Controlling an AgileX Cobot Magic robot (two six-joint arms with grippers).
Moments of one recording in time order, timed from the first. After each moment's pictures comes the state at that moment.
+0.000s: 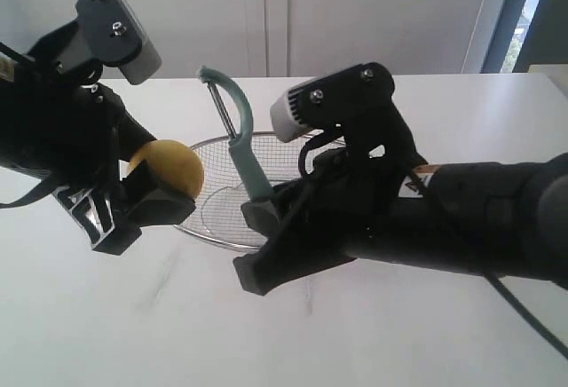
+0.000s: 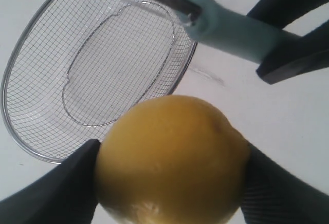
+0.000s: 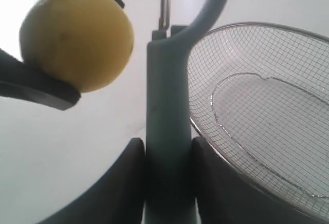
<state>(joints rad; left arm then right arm) -0.64 1.18 -0.98 -0.33 0.75 0.68 0.85 1.25 -0.71 0.67 0.09 -0.54</state>
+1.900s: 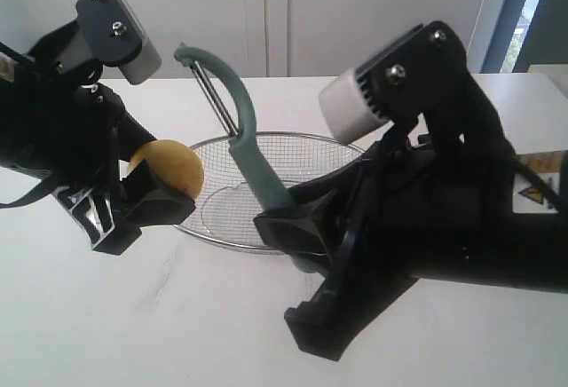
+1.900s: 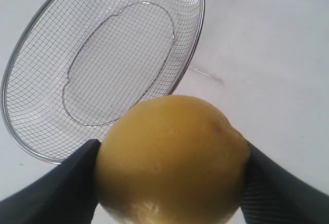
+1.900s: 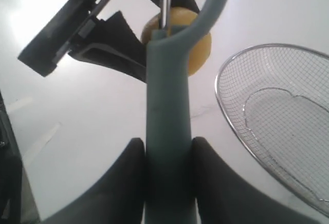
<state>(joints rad) -0.64 1.18 -0.98 -0.33 0.75 0.68 0.88 1.01 -0.73 0.47 0.33 -0.43</state>
